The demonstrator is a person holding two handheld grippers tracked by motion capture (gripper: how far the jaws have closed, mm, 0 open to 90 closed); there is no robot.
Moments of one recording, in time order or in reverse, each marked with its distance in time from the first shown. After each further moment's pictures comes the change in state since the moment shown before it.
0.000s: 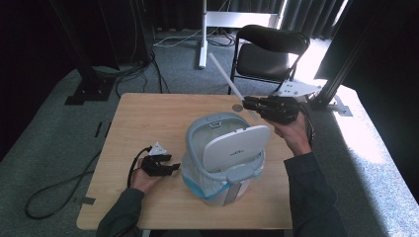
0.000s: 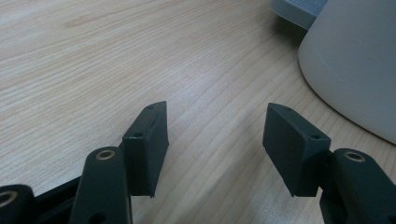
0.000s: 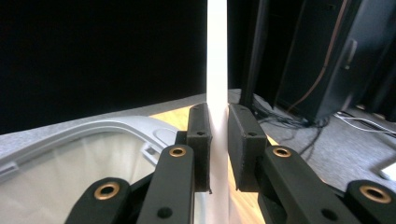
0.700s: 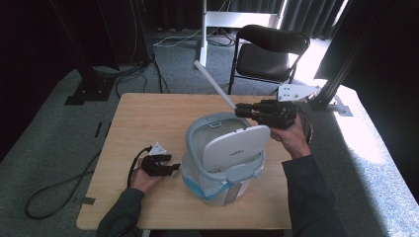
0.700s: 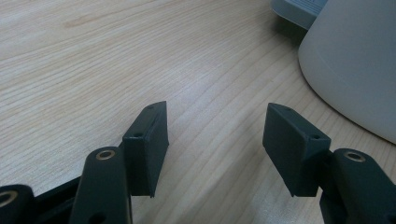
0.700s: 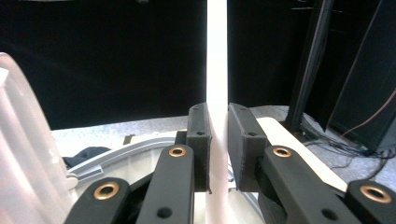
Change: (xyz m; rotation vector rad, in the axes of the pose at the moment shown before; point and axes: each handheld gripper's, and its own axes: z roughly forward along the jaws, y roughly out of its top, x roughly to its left) left arm 0.000 0.000 0.000 0.000 0.001 0.002; right arm 0.021 0.012 0.001 -0.049 0.220 -0.026
